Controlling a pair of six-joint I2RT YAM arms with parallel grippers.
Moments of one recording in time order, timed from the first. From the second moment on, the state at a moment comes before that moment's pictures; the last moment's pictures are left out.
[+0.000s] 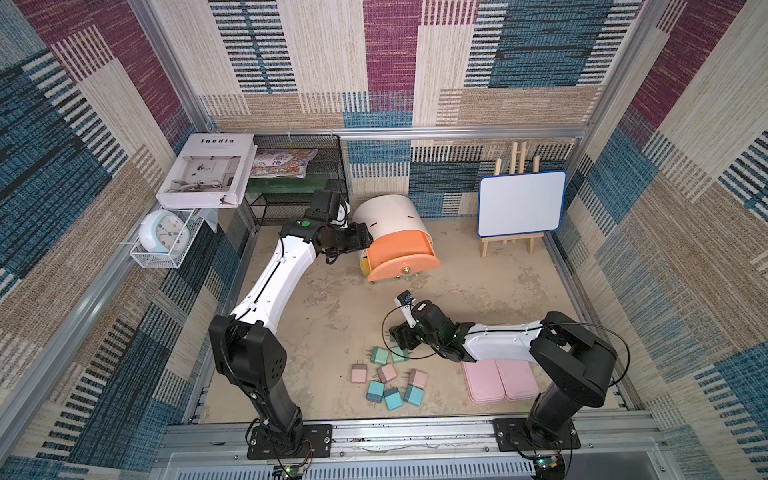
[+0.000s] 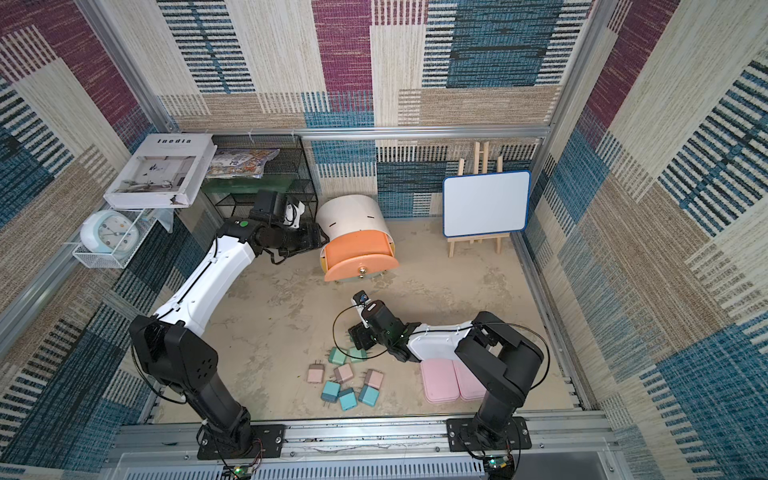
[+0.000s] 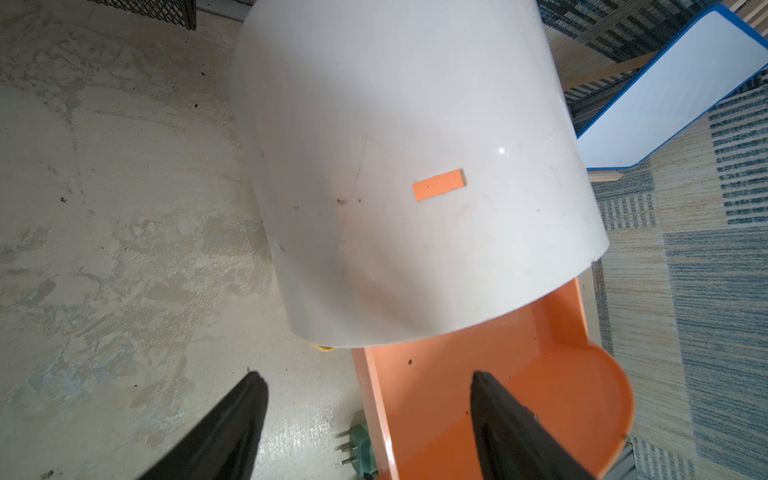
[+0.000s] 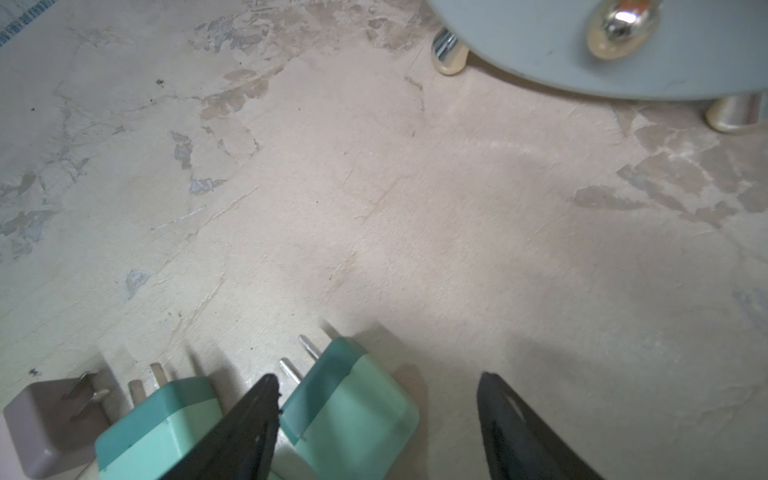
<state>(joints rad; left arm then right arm) -0.27 1.74 1.77 -0.89 0.28 -0.42 0.93 1.69 0.76 0.23 0.10 0.25</state>
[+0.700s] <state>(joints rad) -0.27 1.74 1.76 -0.89 0.28 -0.42 0.94 1.69 0.75 0.18 0.17 0.25</state>
